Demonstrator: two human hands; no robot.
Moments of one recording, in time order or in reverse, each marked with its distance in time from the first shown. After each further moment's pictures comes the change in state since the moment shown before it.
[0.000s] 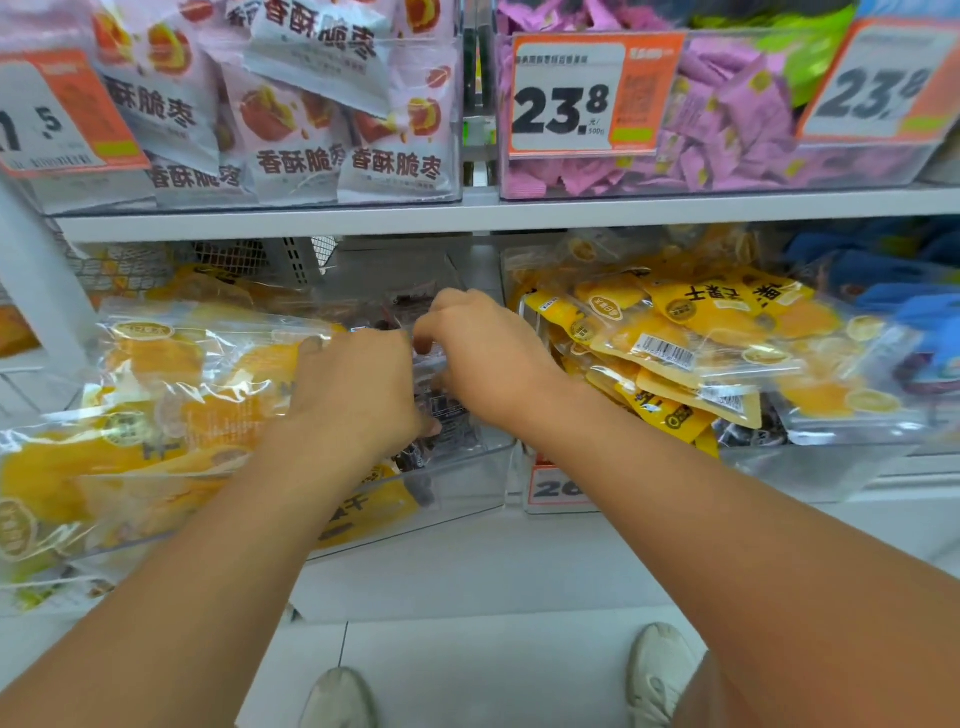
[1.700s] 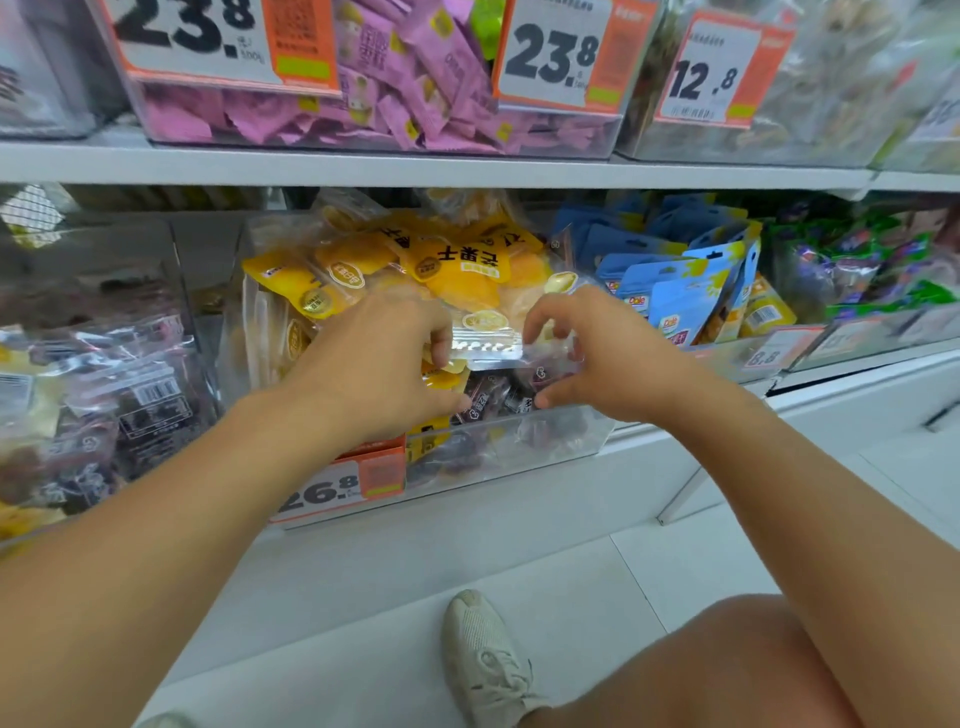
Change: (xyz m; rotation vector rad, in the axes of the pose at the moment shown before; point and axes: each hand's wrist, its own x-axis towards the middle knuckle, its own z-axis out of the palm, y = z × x) left_hand 0.028 0.177 0.011 -0.487 0.178 0.618; right_hand -0.178 0.201 -0.074 0.100 -0.094 0.510
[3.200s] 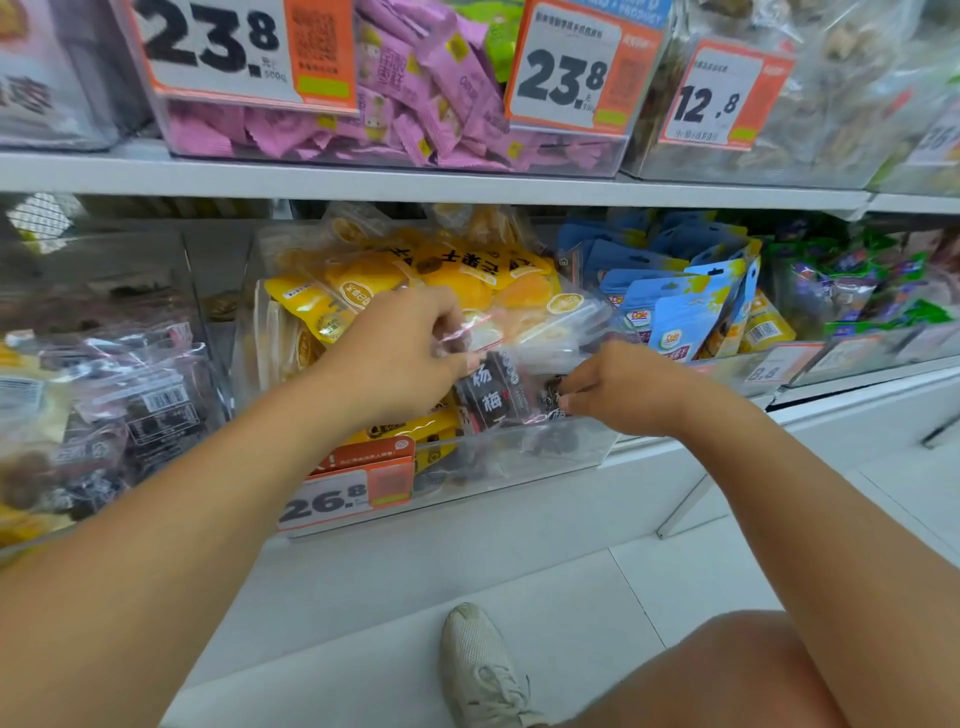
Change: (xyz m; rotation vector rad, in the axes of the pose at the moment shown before) left_hand 0.013 0.001 0.003 -0.304 0.015 -0.119; right_hand -0.002 -0.004 -0.007 -0.257 -0.266 0.191
